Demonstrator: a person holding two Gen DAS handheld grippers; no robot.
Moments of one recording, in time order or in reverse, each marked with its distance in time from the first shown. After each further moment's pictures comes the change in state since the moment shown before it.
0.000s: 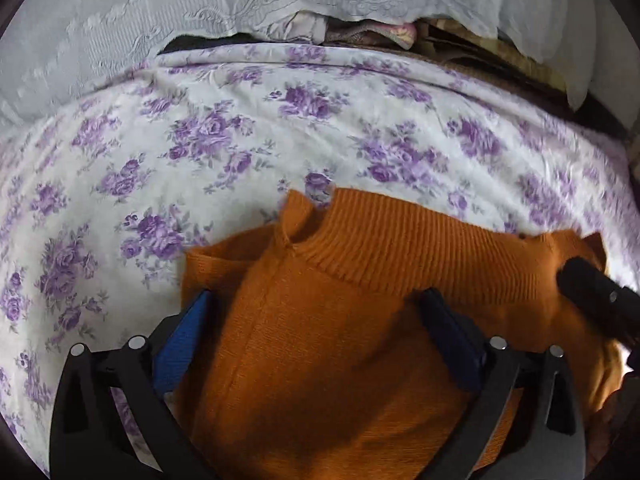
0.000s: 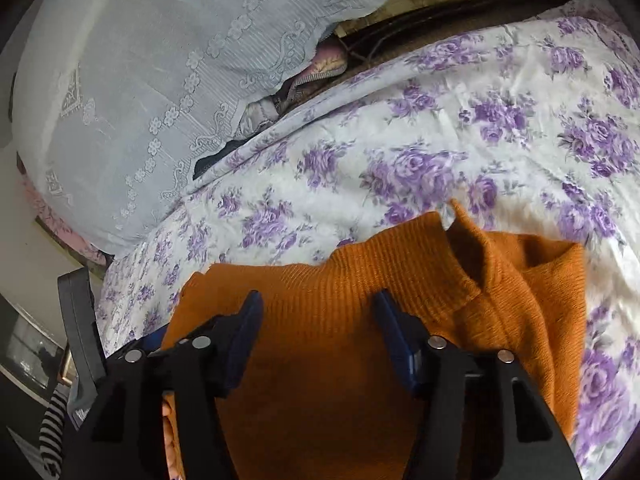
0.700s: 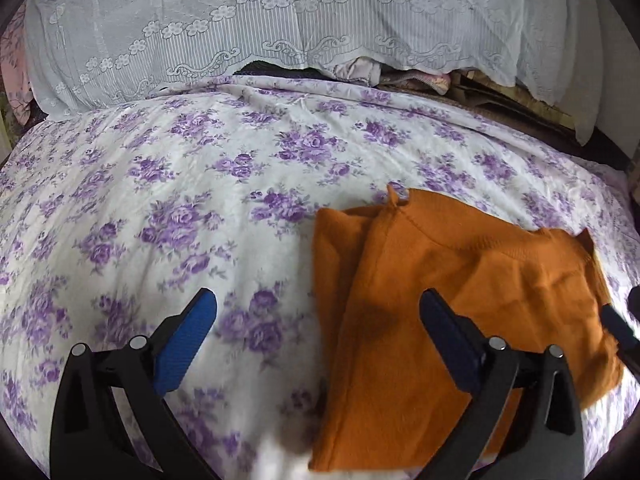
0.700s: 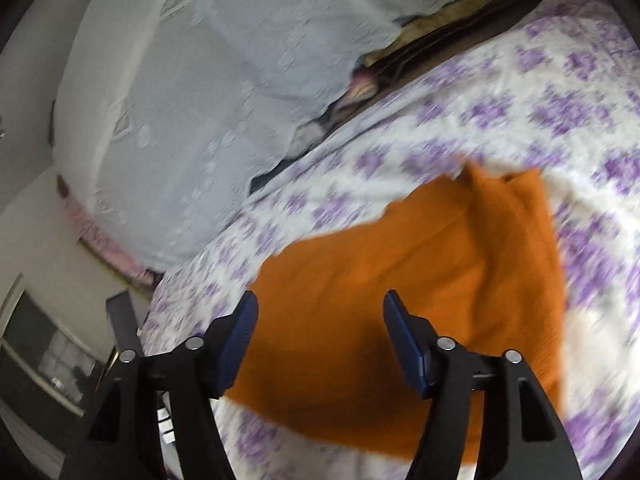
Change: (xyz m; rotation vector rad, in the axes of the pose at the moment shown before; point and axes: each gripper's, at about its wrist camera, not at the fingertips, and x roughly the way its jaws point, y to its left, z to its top) left arm -0.078 0.051 -0.052 -0.063 -0.132 0.067; right arm -0.066 0.029 -0.067 0.029 -0.065 0.172
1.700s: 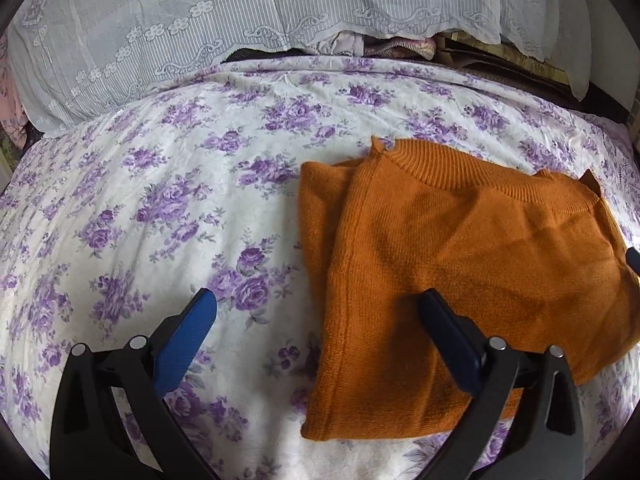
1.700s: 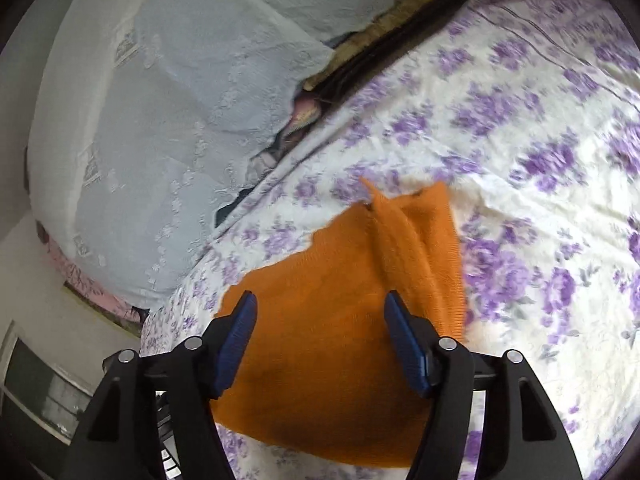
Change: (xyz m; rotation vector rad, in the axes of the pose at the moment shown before) left arm 0.005 -0.020 -0.020 0.105 0.043 0.065; right arm -0.031 -0.042 0.010 0.120 -0.103 -0.076
